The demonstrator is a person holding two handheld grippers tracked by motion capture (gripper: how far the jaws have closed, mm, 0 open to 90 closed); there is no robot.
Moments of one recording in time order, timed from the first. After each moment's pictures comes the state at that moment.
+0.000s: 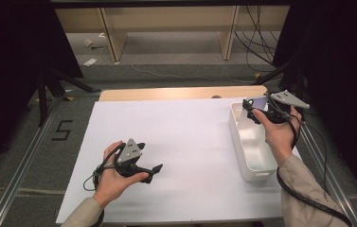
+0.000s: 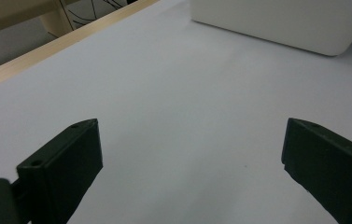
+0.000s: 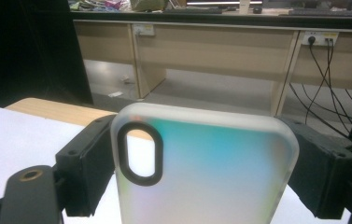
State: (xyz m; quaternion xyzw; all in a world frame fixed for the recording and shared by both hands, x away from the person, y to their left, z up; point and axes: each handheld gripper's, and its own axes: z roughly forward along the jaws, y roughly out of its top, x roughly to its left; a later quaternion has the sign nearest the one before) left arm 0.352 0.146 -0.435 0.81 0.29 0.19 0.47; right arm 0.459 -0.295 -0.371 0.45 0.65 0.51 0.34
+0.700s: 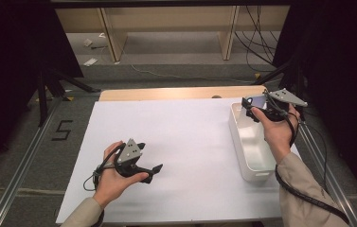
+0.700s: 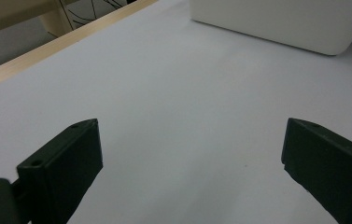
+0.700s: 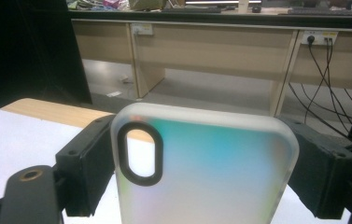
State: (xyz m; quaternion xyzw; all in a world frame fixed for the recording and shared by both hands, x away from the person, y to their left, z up) left arm 0.352 0.146 -0.435 0.81 0.29 0.19 0.47; right arm 0.467 -0.293 -0.372 0.46 0.65 0.51 0.34
